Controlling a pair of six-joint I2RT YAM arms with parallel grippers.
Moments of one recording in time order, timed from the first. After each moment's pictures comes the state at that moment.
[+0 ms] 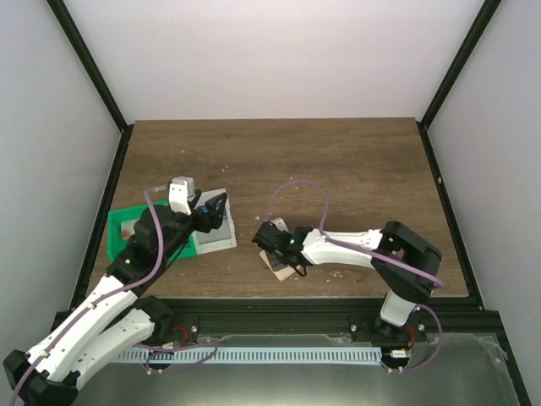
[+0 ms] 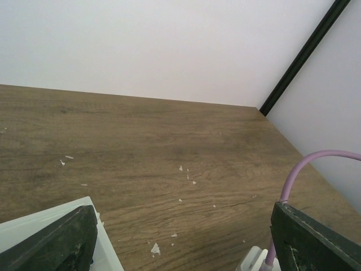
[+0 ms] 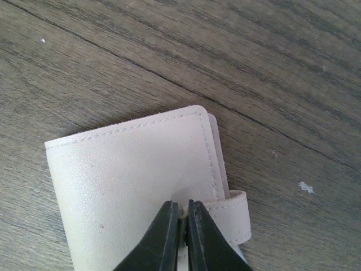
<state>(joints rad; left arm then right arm) -0.61 0.68 0.64 -0.15 -0.11 -0.39 1.08 1.69 0.98 -0.55 0.30 0.58</state>
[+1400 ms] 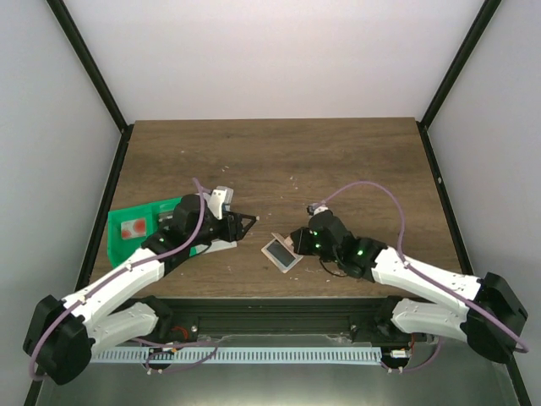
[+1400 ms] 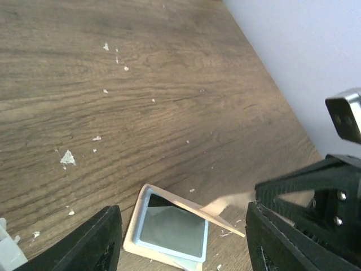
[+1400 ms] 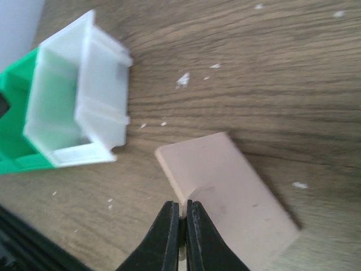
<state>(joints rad) -0.61 1.00 0.60 -0.07 0.30 -0.52 0.91 1.08 0.63 -0.21 0.07 0.84</state>
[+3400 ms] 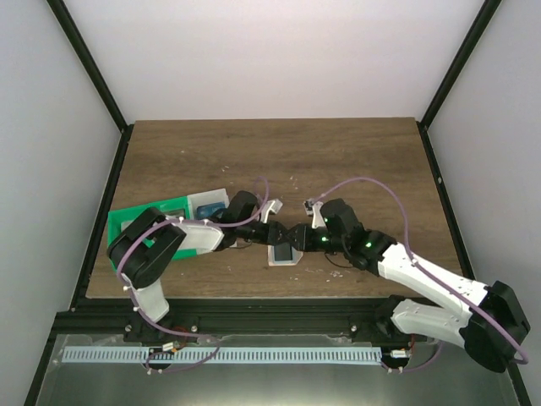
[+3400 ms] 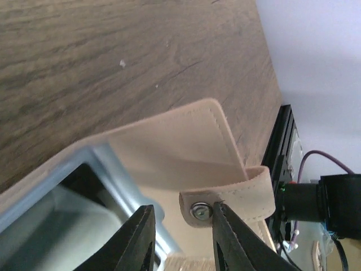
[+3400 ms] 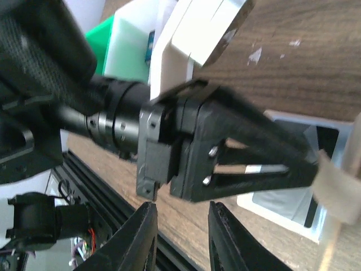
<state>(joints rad) -0.70 1.75 0.74 0.36 0.70 -0.67 0.75 1.05 0.67 -0.23 -0.29 0.76</state>
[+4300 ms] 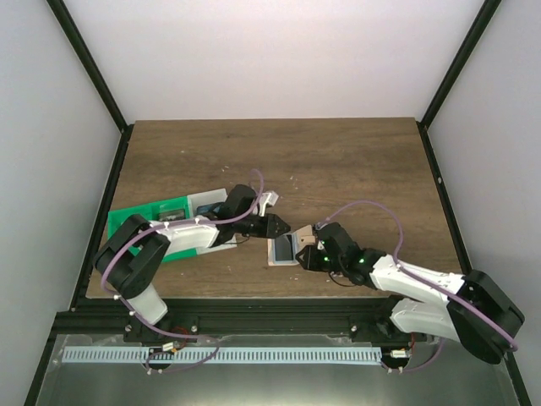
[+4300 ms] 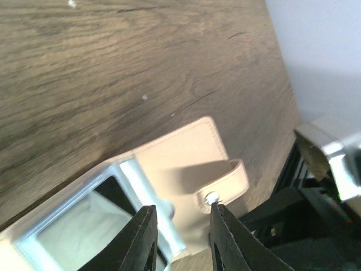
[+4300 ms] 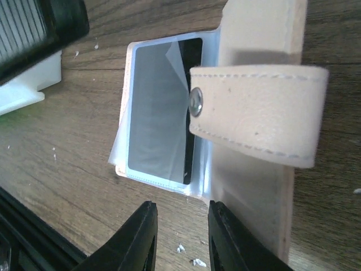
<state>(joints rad) -0.70 1.68 0.82 0.21 0.58 -0.66 0.79 1.11 0.40 -0.10 -0.16 0.82</state>
